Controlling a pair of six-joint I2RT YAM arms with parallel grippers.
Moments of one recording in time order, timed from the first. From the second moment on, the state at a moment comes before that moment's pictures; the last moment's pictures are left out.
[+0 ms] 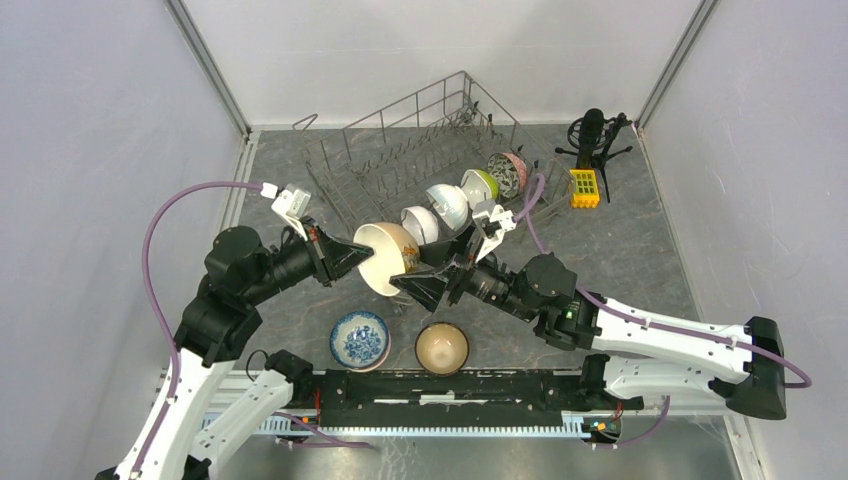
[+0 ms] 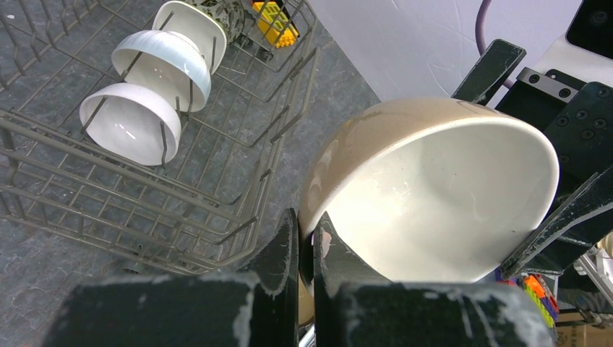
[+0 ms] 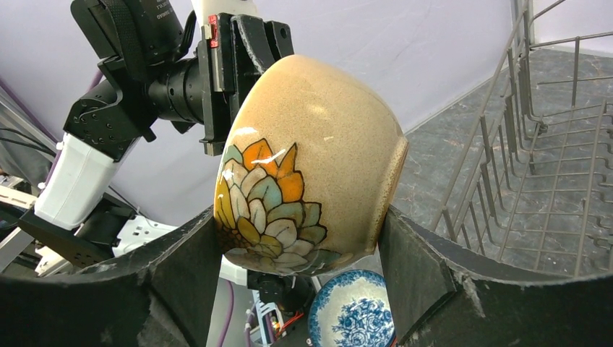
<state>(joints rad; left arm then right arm) -0.44 0.62 0.99 -0.54 0.45 -0.48 1.23 1.02 0.83 0.41 0.08 0.46</state>
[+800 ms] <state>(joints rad) -0.44 0.61 0.98 -0.52 0.42 -0.52 1.23 1.05 0.82 0.49 0.09 0.48</state>
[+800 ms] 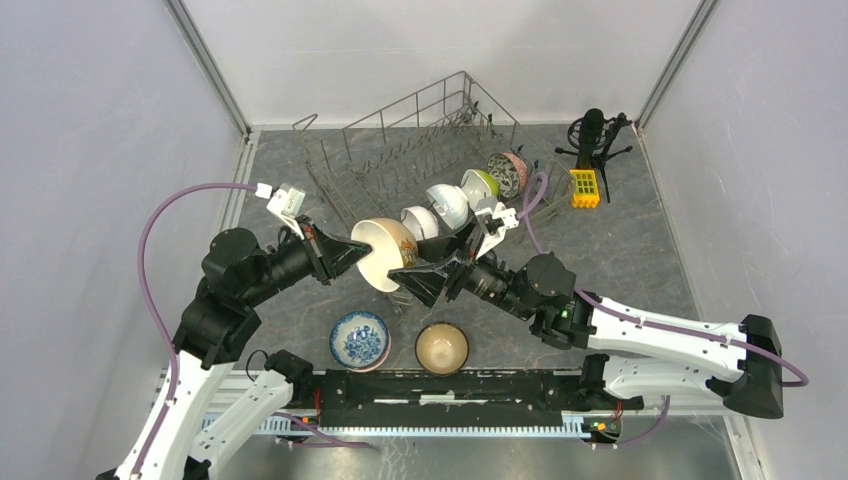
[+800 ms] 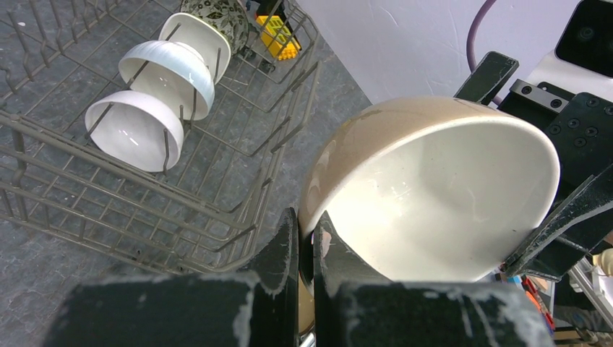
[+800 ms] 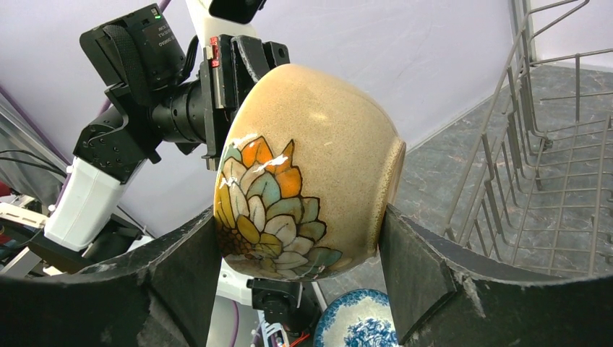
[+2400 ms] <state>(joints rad) -0.45 0.72 0.94 -0.50 0.36 -0.51 1.06 1.14 0.82 0.45 0.01 0.57</state>
